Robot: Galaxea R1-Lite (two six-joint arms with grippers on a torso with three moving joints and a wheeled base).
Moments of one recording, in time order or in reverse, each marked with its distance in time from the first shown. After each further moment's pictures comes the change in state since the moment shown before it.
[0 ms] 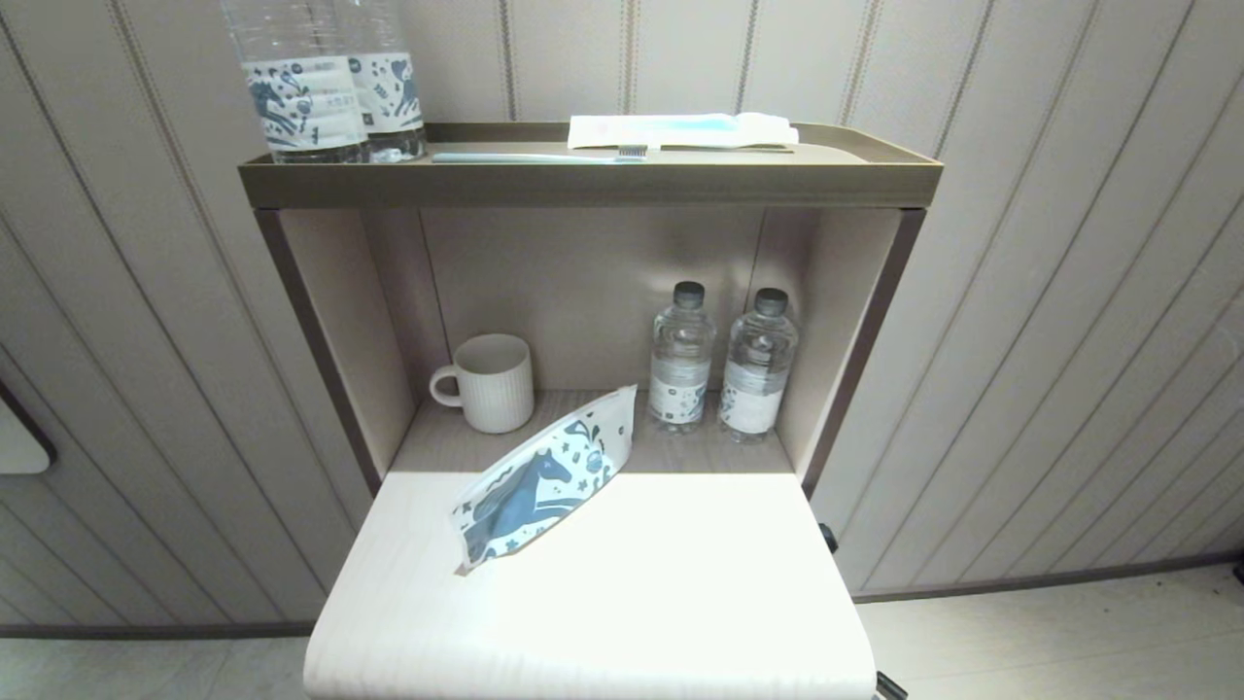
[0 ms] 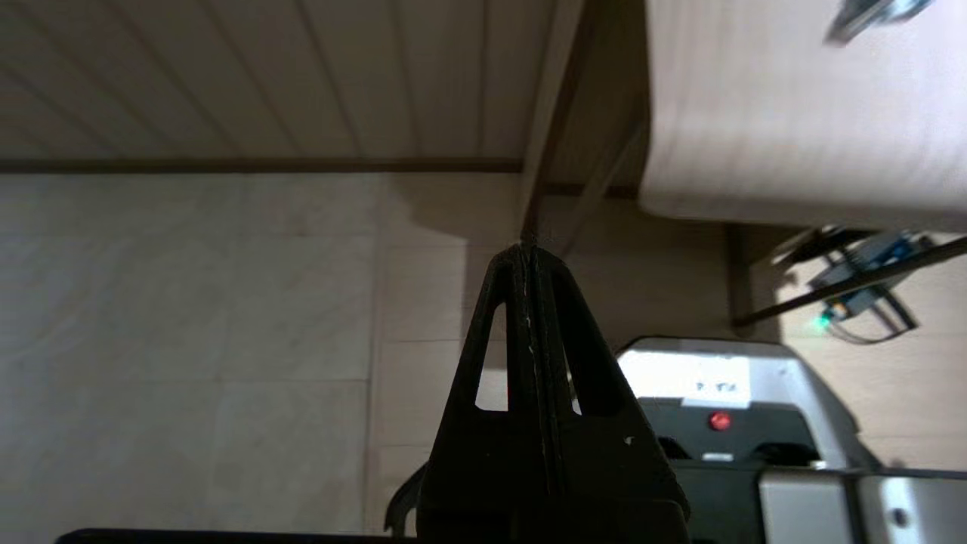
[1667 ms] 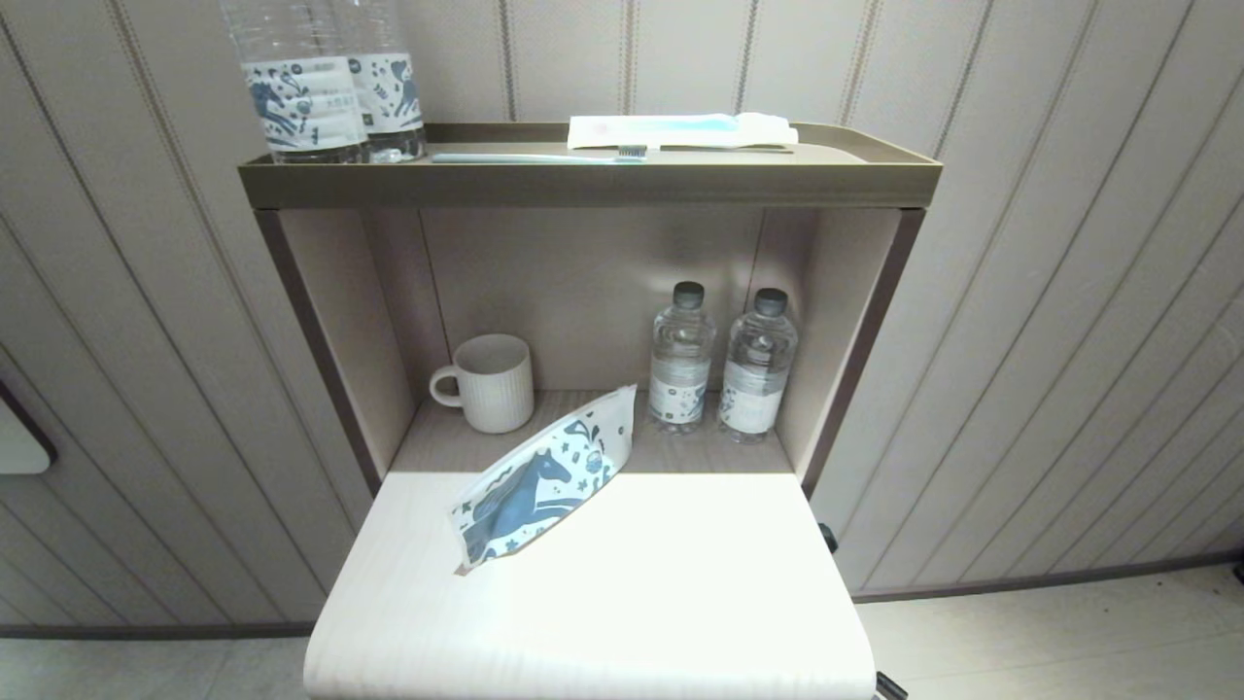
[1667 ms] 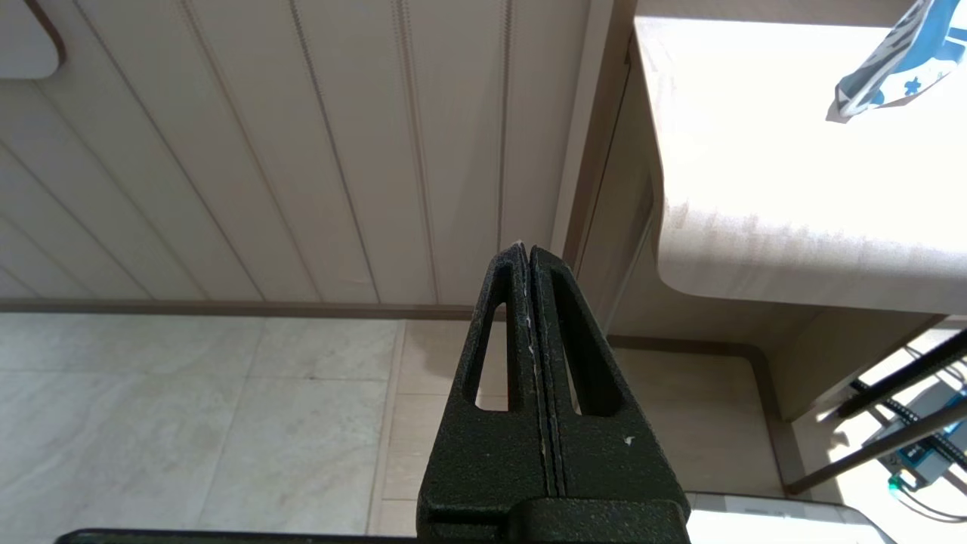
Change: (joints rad) left arm 0.429 -0.442 0.379 -0.316 -0.327 0.248; right arm 0.009 -0.316 0.333 -0.271 -0.107 -0.008
